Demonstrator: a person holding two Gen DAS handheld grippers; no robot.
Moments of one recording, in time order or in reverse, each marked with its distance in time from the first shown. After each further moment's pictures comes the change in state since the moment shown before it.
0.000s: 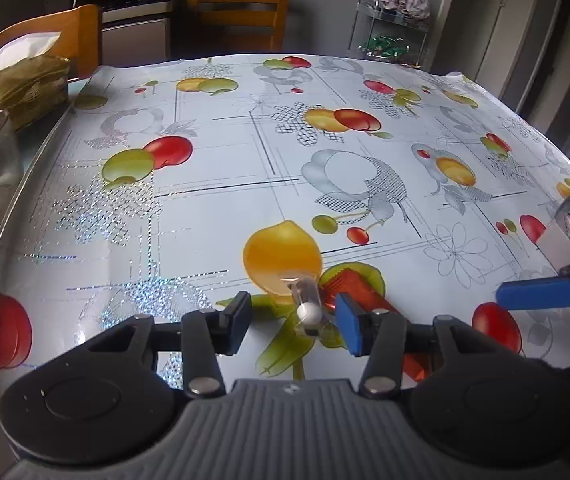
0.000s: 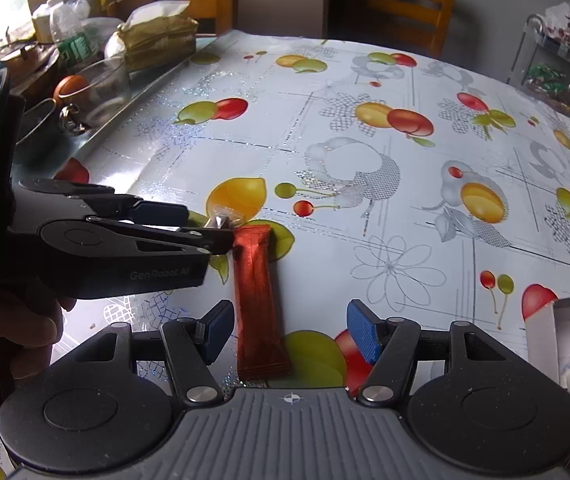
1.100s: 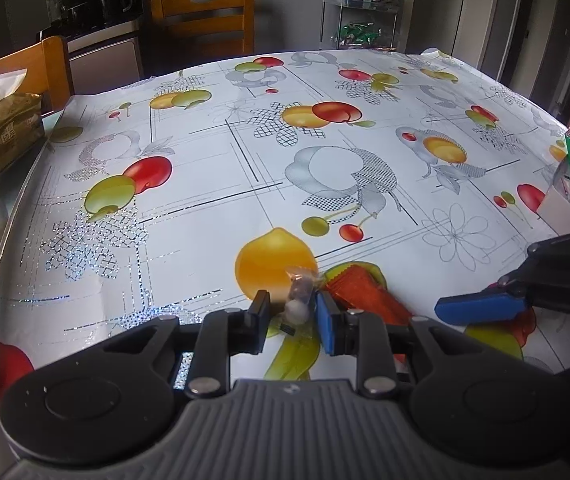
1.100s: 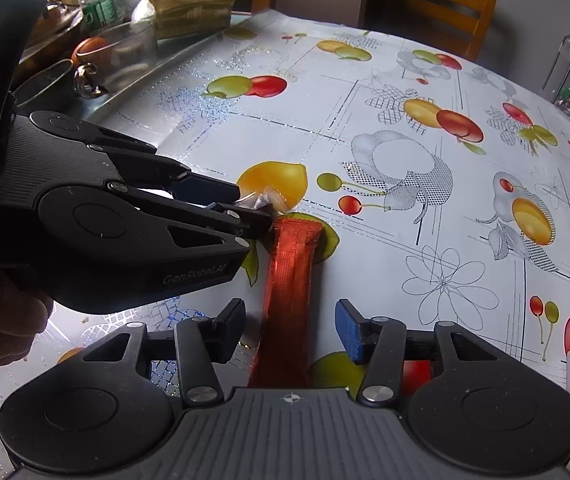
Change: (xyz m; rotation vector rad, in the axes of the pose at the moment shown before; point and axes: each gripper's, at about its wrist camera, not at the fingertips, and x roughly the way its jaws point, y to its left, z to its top) left arm 0.009 -0.008 0.005 0.138 0.005 0.001; right arm 0.035 0.024 0.001 -0.096 0.017 0.018
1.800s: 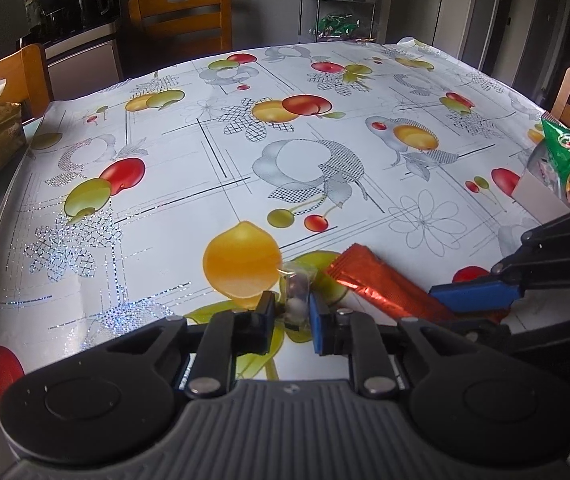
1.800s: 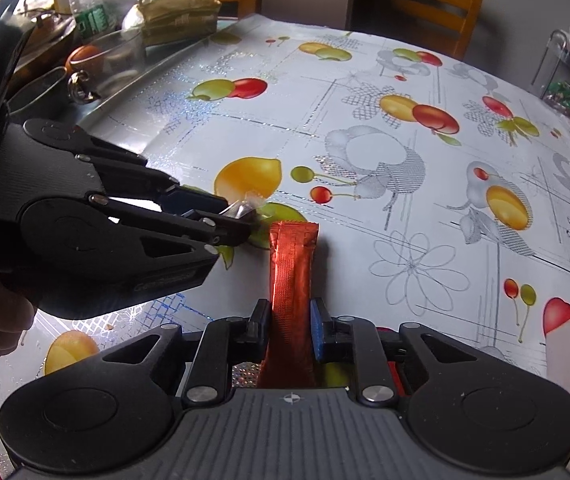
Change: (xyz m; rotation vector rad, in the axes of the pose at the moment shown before) left arm -0.008 -0.016 -0.002 0.034 0.019 -0.044; right arm -0.017 -0.018 -0.011 0.030 -0.012 -0.013
